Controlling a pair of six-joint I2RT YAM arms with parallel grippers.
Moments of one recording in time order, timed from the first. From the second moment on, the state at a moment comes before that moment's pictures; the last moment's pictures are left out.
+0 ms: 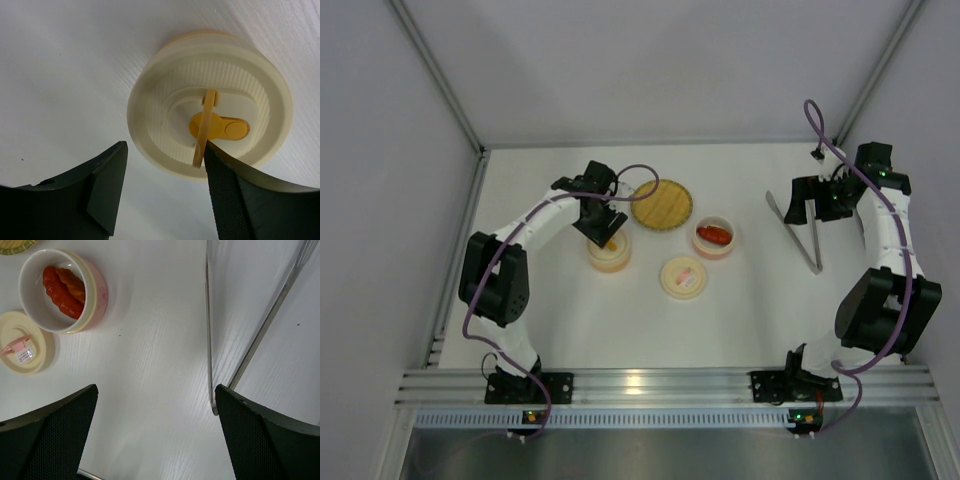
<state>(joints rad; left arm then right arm) -0.43 1.81 1.43 -0.82 -0.04 0.28 -0.28 1.53 1.41 -0.95 -0.47 -0.39</state>
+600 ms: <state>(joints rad) -0.38 1.86 1.58 -0.91 0.06 0.23 -0.28 1.53 1.42 -0.95 -0.48 -0.39</state>
